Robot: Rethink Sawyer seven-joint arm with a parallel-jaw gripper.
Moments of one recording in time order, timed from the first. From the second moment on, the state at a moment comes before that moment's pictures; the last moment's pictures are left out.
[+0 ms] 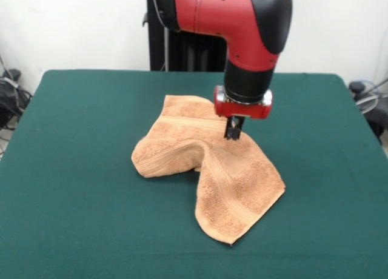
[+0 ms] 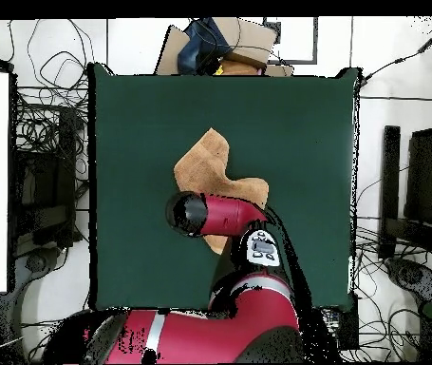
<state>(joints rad) -0.13 -0.44 -0.04 1.71 -0.03 0.37 1.63</state>
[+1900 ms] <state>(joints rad) -0.13 -0.39 -0.04 1.66 -0.03 0.40 1.63</state>
